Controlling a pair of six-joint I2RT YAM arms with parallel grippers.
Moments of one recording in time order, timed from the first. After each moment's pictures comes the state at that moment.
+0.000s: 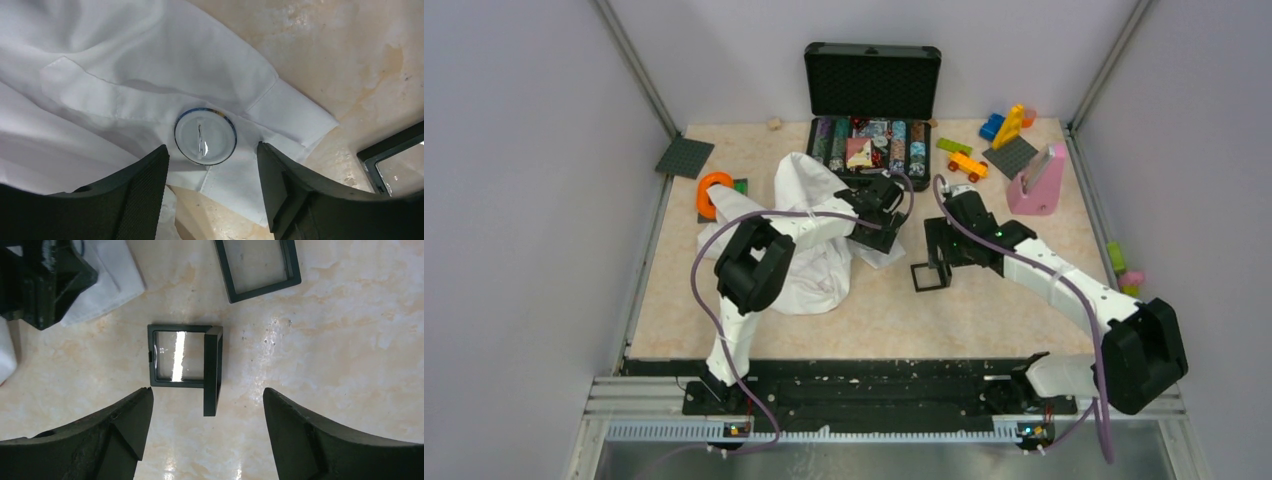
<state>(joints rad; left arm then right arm) -0.73 2.10 1.58 -0.55 -0.13 -0.25 0.55 1.31 0.95 -0.62 0.21 0.34</state>
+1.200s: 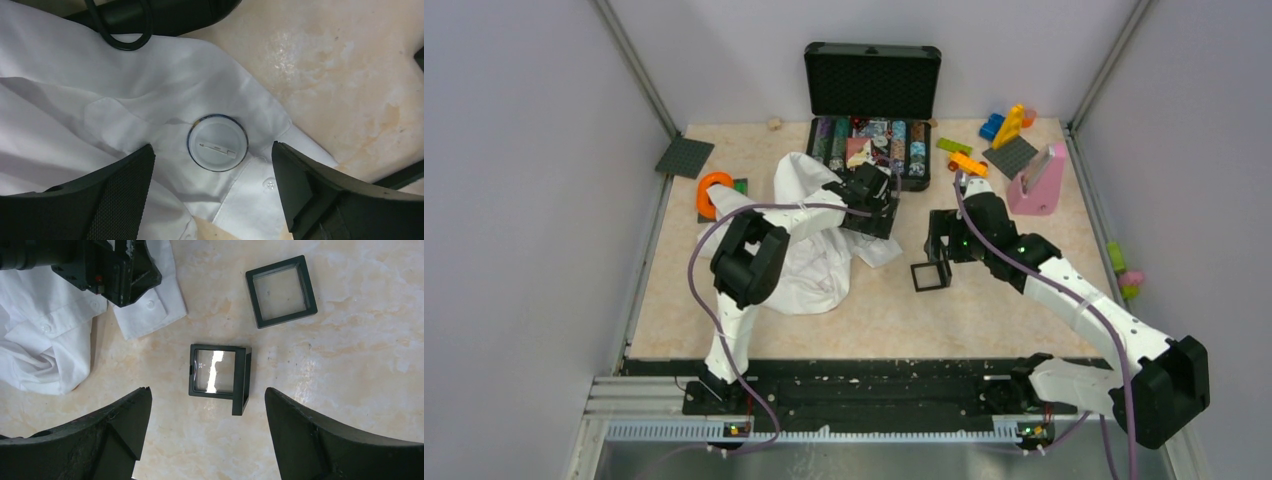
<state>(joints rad) -0.65 2.10 1.58 -0.45 -0.08 -0.29 0.55 1.11 0.90 -0.50 0.14 0.38</state>
